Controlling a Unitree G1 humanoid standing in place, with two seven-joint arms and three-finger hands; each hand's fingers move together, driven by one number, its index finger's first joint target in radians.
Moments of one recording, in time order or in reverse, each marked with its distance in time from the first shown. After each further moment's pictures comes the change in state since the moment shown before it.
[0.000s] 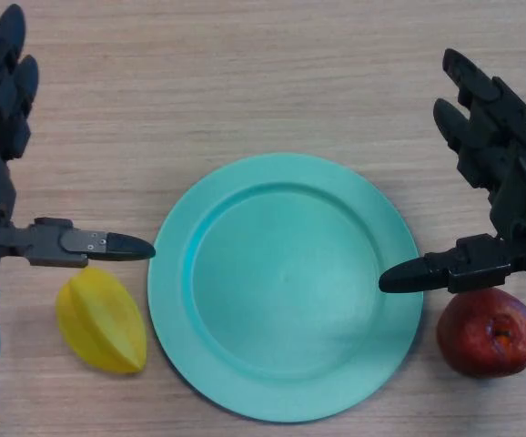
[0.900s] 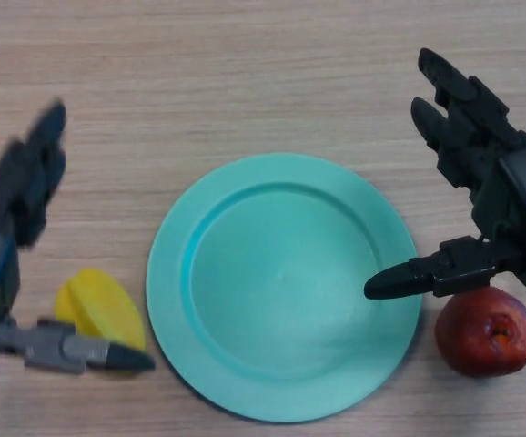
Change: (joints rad) left arm 0.293 -0.083 0.047 -0.259 0.160 0.113 -0.218; right arm -0.008 0.006 0.037 -0.012 -0.008 -0.006 0.007
